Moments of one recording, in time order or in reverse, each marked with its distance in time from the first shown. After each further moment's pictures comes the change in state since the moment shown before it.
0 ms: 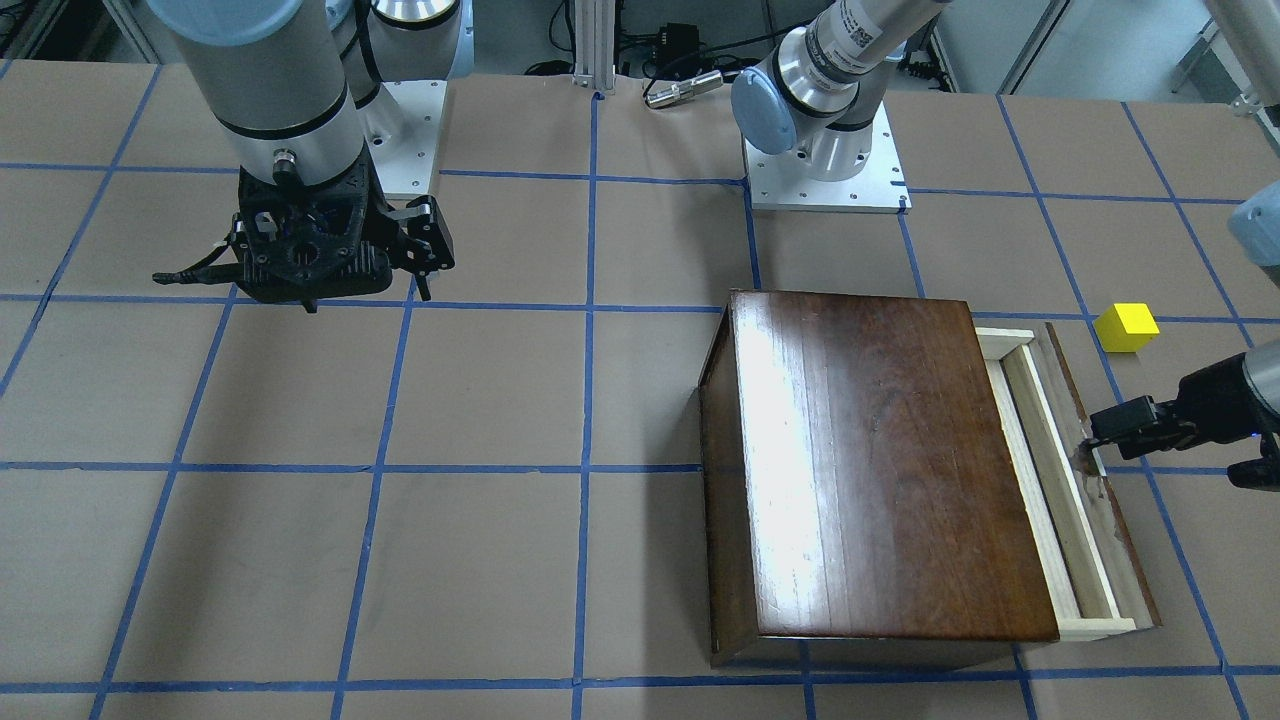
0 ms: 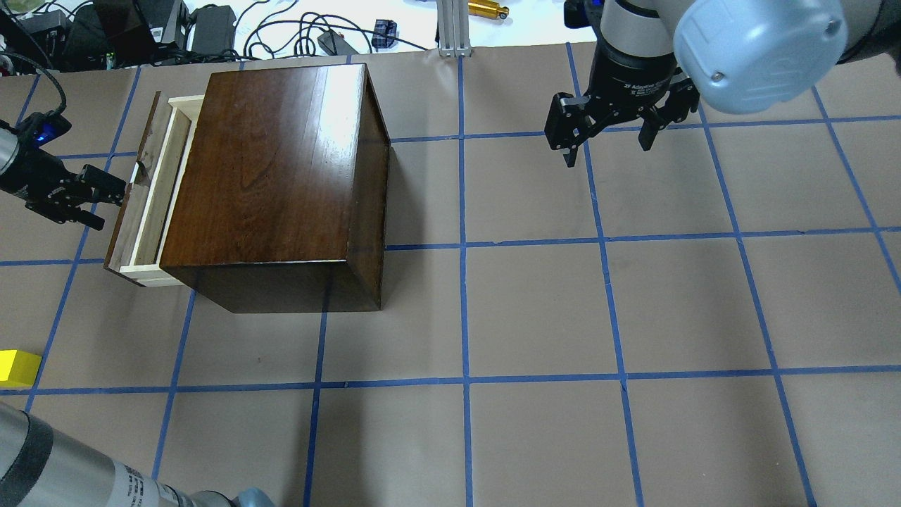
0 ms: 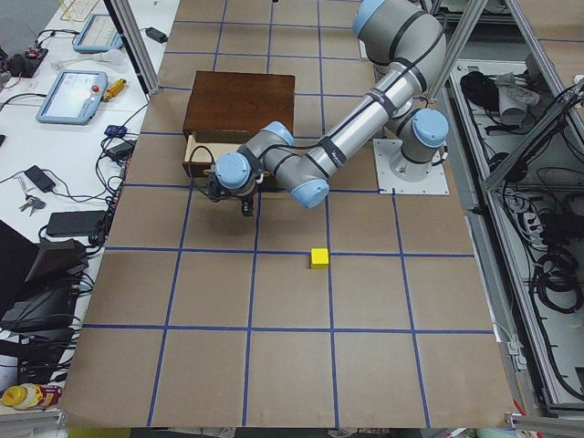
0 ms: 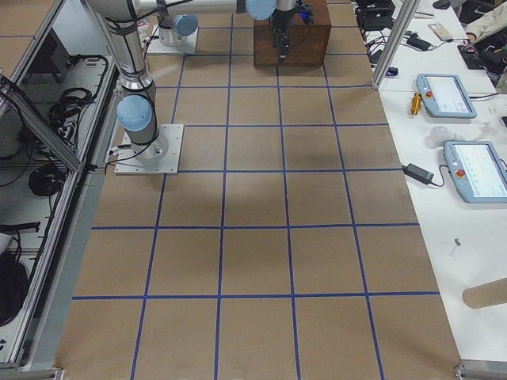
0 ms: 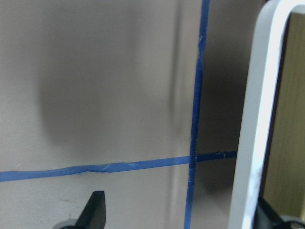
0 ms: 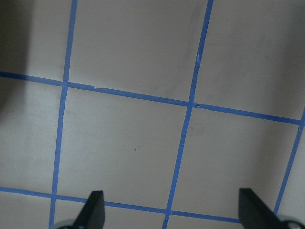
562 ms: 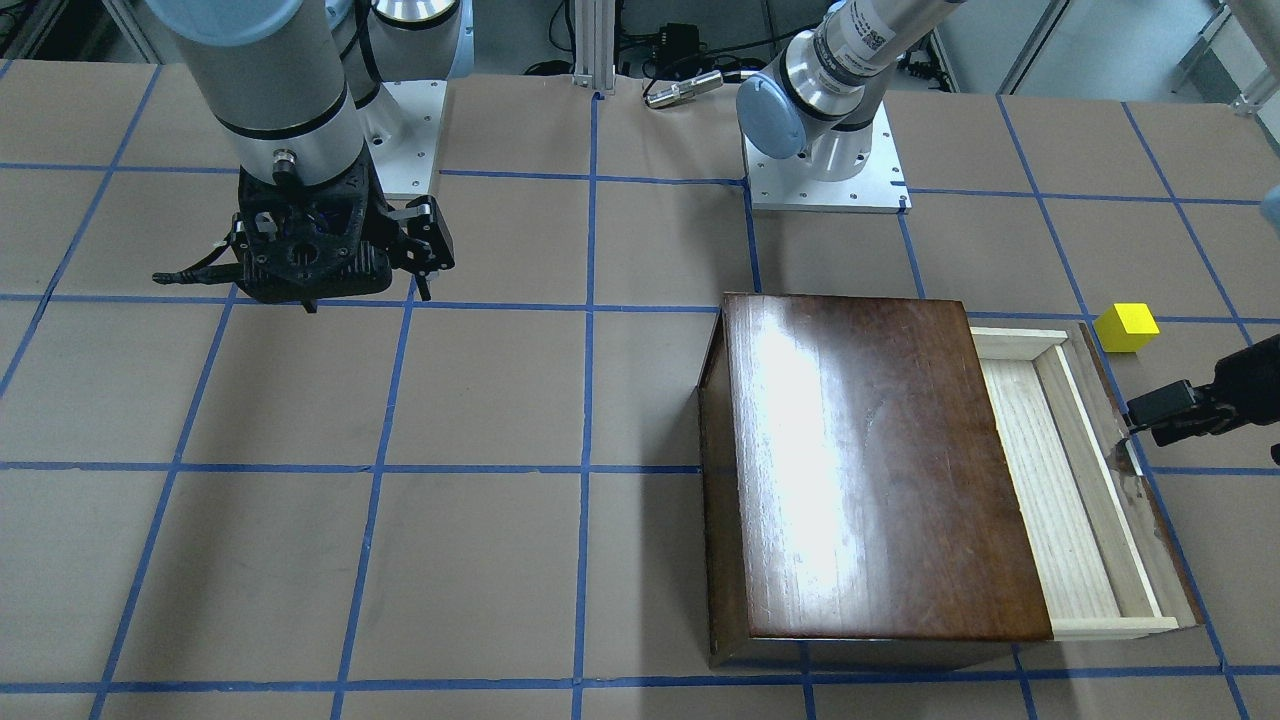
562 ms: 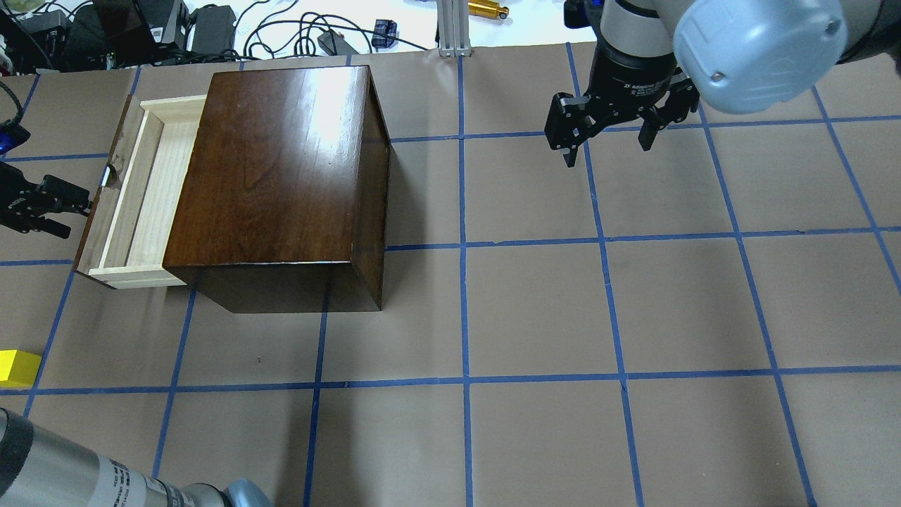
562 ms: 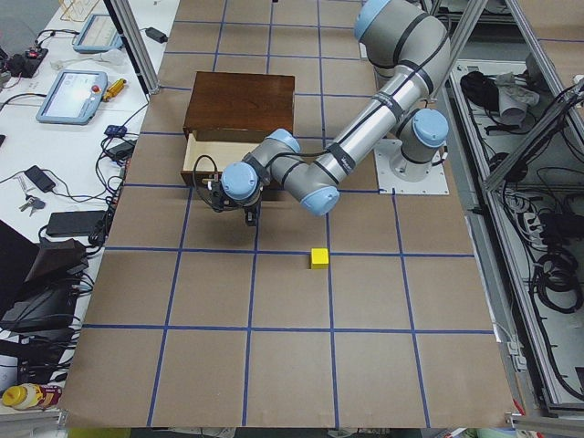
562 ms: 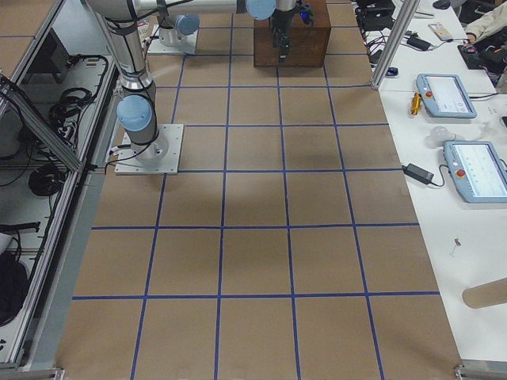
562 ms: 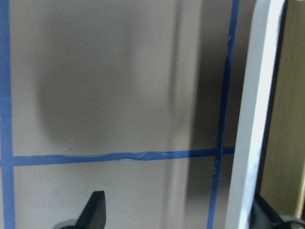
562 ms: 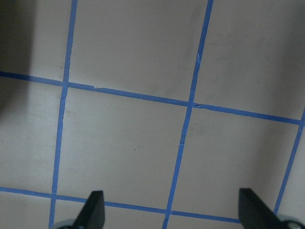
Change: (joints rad) left arm 0.050 0.009 0.007 -0.001 0.003 0.037; right arm 0.000 0.000 0.000 0.000 0.000 0.000
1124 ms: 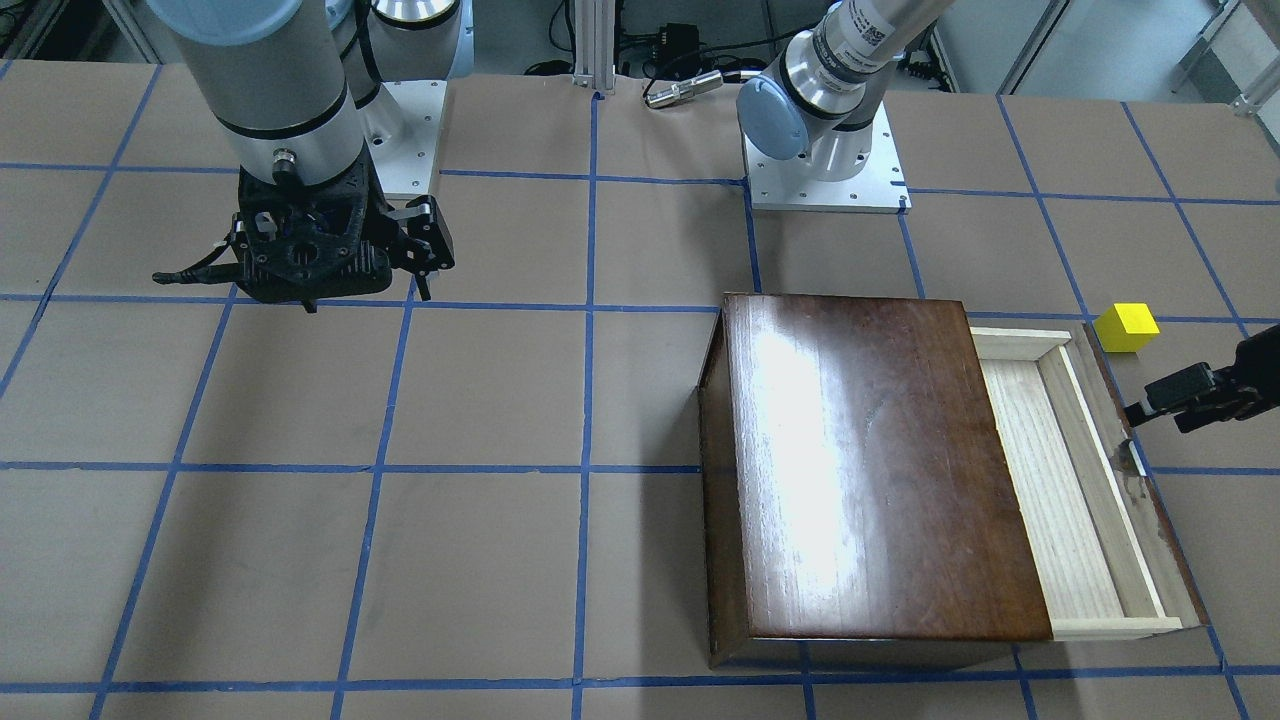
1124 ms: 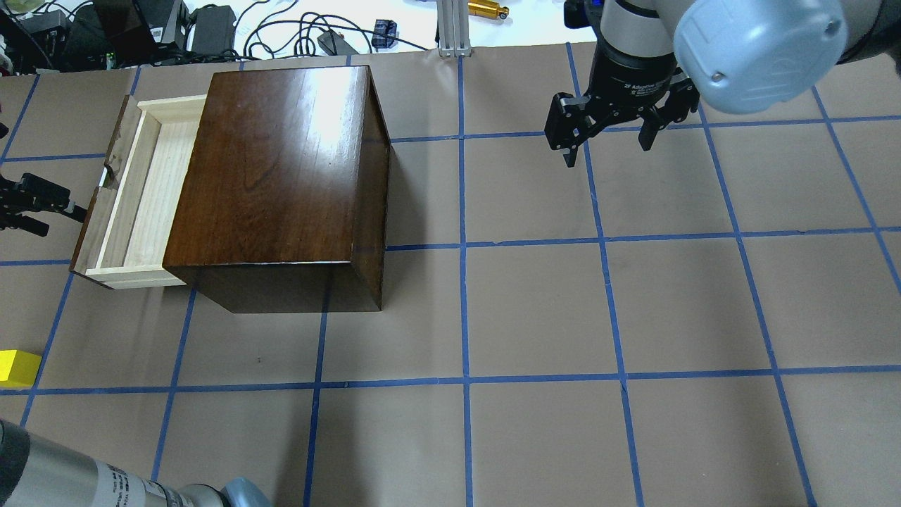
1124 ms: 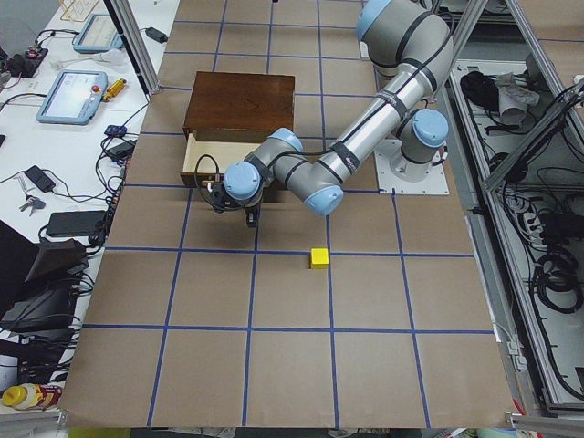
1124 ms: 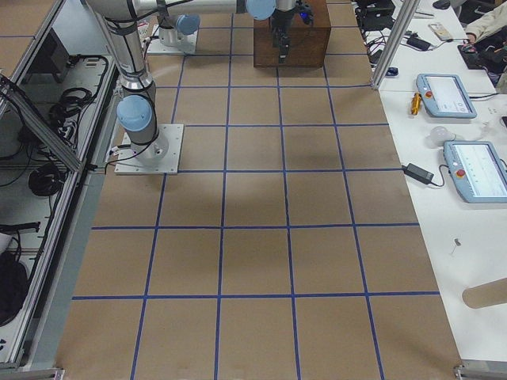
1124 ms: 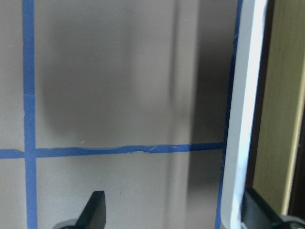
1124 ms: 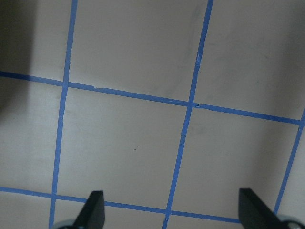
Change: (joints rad) left arm 0.009 0.057 0.011 -0.023 0.040 0.015; right arm 0.000 0.000 0.000 0.000 0.000 -0.001
